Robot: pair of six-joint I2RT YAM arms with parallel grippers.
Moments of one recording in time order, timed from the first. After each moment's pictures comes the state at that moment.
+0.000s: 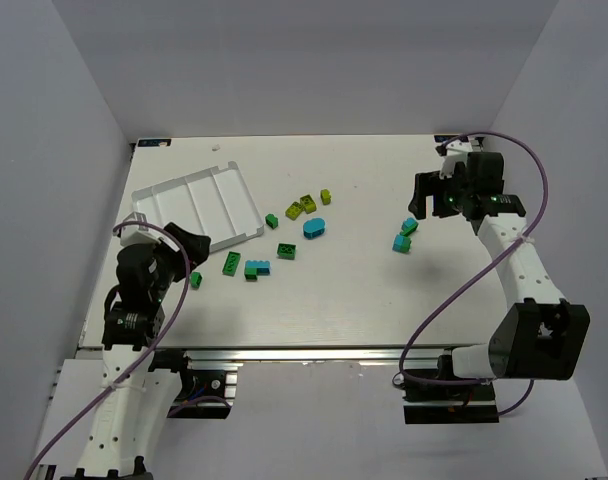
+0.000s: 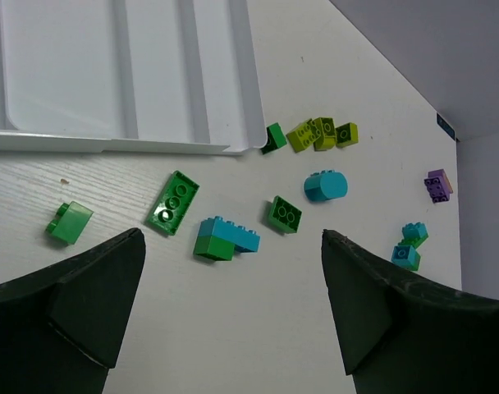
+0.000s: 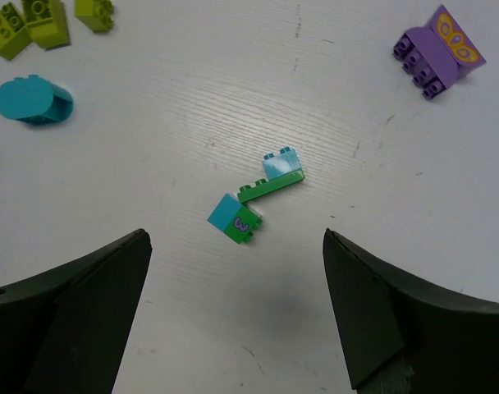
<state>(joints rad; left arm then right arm) -0.03 0.55 0.64 -0.45 0.05 -0.67 0.02 1.36 1.18 -0.52 -0.30 -0.13</state>
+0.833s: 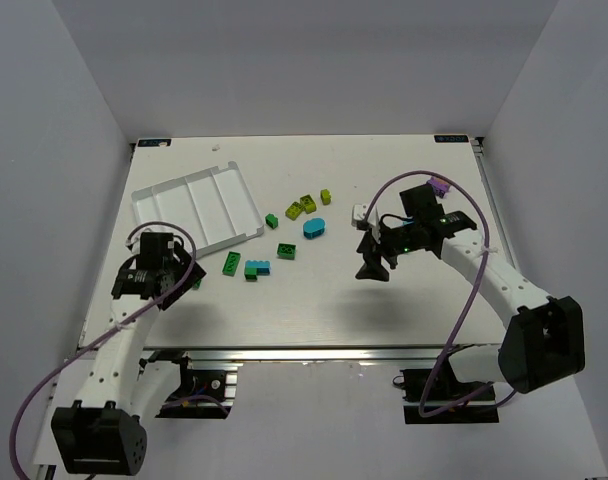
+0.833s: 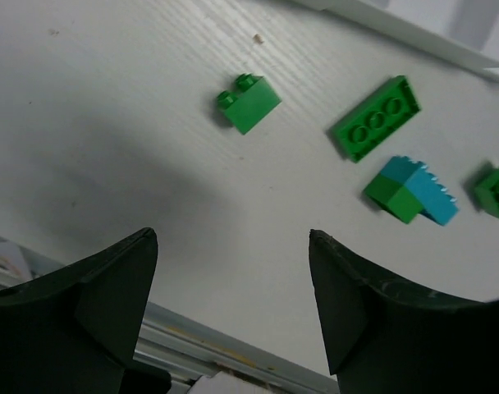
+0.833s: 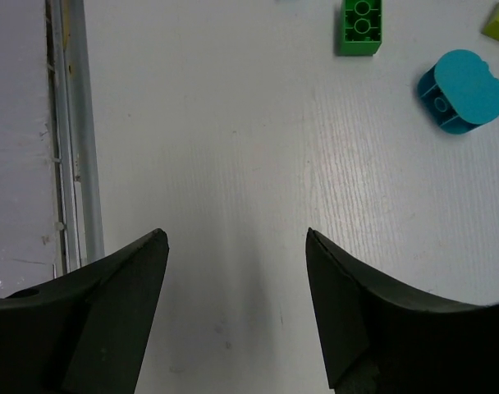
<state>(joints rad) -0.03 0.85 0.71 -0.83 -0.14 -0.72 0.38 1.32 1.02 -0.72 -0.85 -0.84</state>
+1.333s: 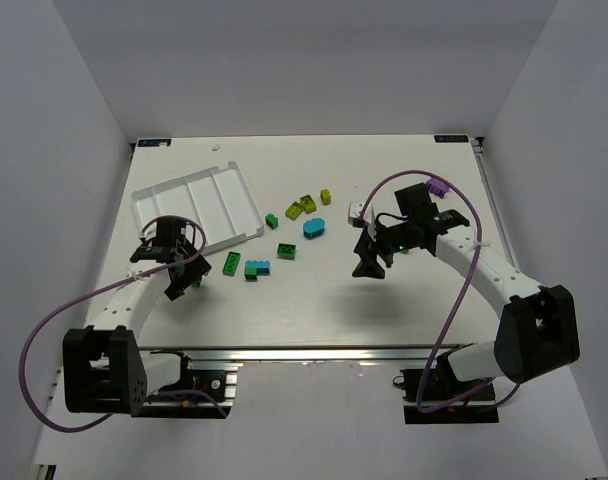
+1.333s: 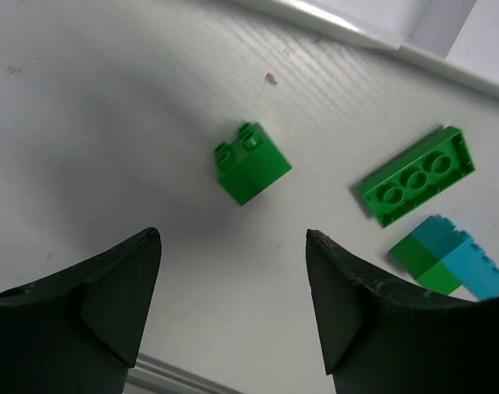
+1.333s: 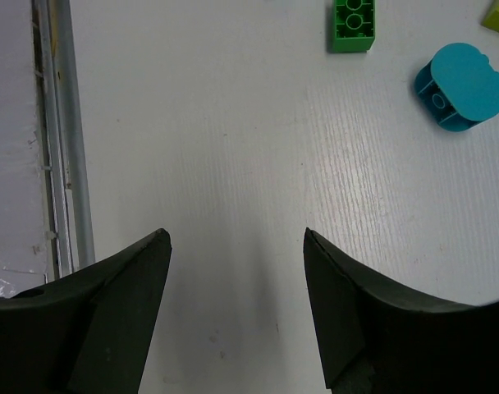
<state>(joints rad) -0.03 1.17 0.72 -0.70 -0.18 -0.71 0.40 1.38 1.02 -0.66 -0.85 -0.79</state>
